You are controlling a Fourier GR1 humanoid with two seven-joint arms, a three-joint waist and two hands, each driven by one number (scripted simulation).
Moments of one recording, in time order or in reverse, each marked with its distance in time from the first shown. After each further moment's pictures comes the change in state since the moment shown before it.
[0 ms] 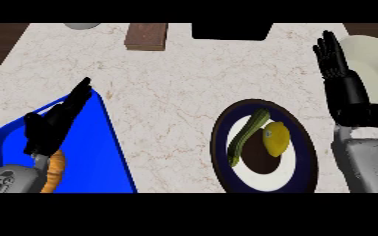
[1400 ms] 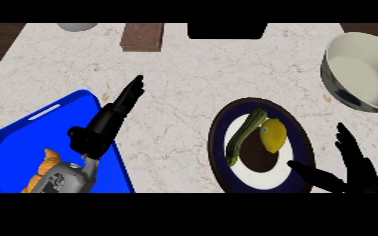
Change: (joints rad) left arm -0.050 -0.209 -0.133 -0.165 -0.058 0.014 0.023; right arm 0.525 -0.100 0.182 -0.194 0.112 -0.442 0.479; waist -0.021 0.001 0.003
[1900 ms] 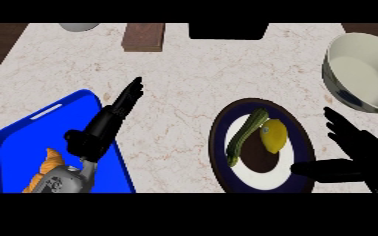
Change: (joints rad) left arm 0.022 -0.005 0.012 -0.024 -0.010 -0.017 0.008; right arm -0.172 -0.200 0.021 -0.248 -0.180 0.295 0.576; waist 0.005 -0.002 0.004
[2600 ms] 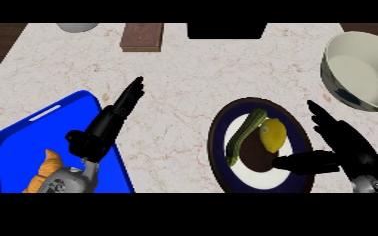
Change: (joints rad) left arm 0.022 -0.072 0.059 -0.017 -0.074 -0.047 0.030; right arm -0.109 0.106 0.048 -0.010 0.146 0.060 0.157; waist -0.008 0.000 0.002
